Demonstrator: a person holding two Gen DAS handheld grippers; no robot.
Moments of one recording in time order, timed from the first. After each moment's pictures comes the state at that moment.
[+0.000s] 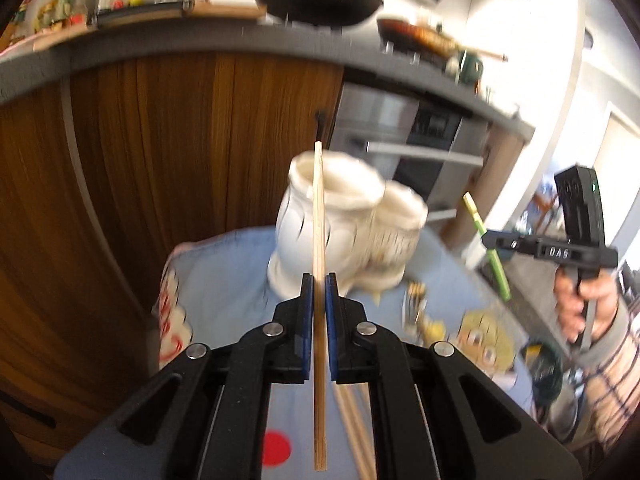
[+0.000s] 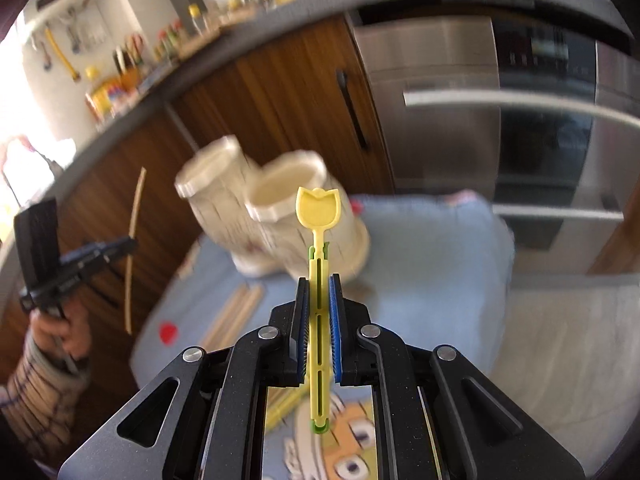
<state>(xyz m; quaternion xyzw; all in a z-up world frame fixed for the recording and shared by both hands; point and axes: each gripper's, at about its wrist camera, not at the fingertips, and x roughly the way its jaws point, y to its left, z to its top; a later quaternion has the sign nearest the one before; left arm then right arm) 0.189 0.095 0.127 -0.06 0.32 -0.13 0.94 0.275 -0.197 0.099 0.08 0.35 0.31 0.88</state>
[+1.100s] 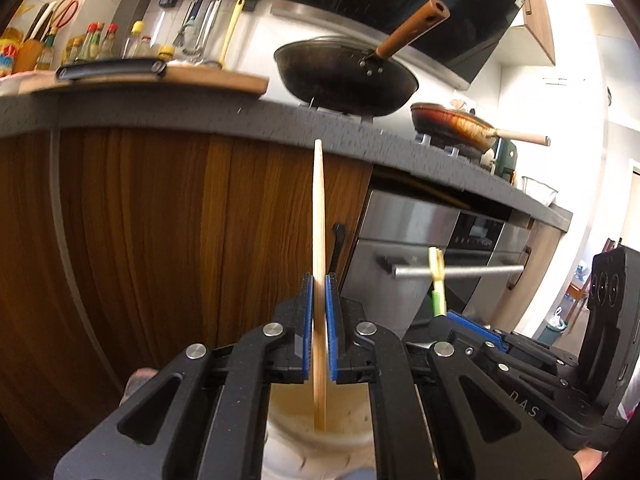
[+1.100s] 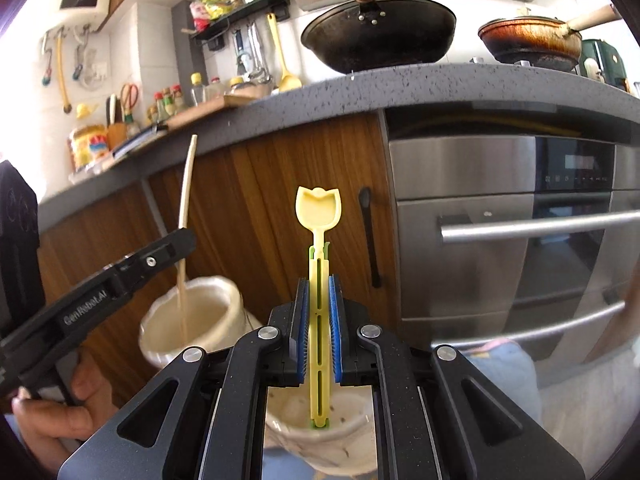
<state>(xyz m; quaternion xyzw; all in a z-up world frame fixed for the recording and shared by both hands) 0.280 0.058 0.134 -0.10 0.17 -0.05 0.98 0.325 -0.104 0.095 0.04 0.19 0.24 0.95</state>
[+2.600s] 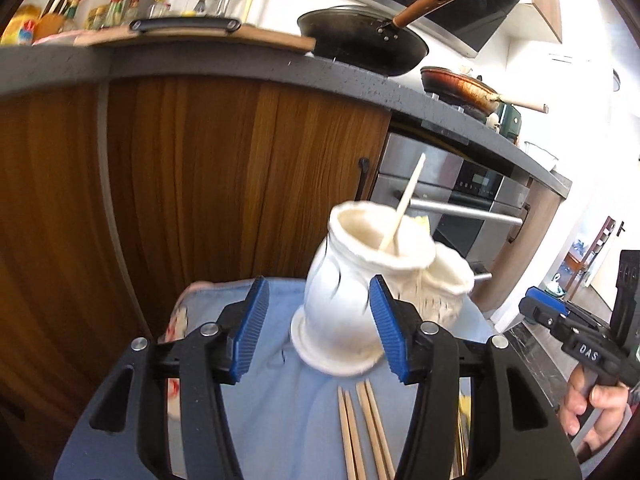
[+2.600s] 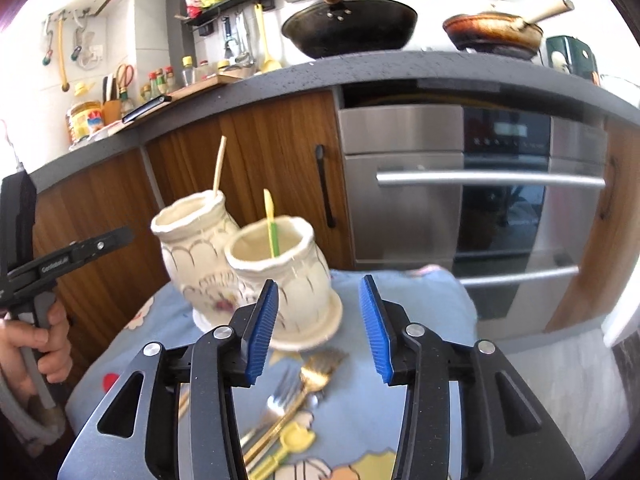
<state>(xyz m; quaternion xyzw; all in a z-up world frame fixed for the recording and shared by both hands) 0.201 0.100 0.106 -0.10 0.25 -0.05 0.96 0.240 -0.170 0.070 0.04 0.23 0.20 0.95</state>
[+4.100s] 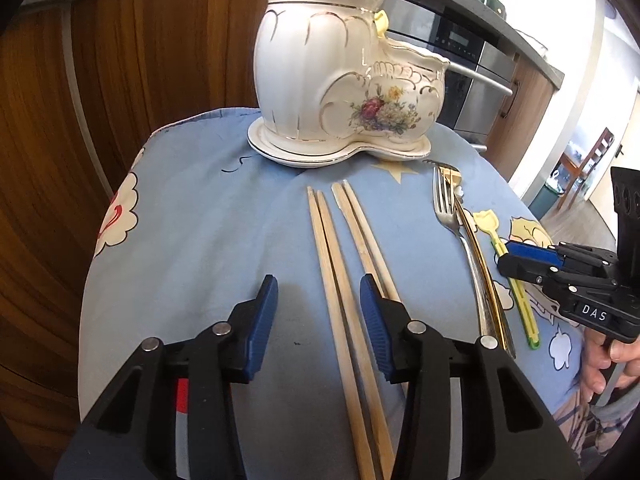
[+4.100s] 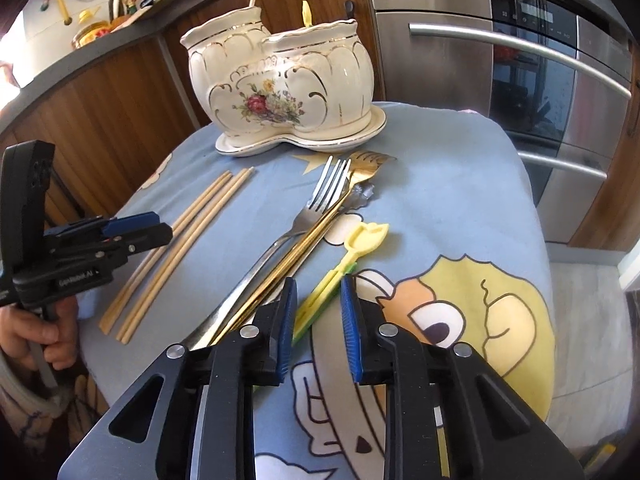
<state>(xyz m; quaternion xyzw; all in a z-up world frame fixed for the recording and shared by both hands) 0.161 0.052 0.001 -0.02 0.41 -0.08 0.91 0.196 -0.150 -0.022 0.00 0.39 0.25 0.89</state>
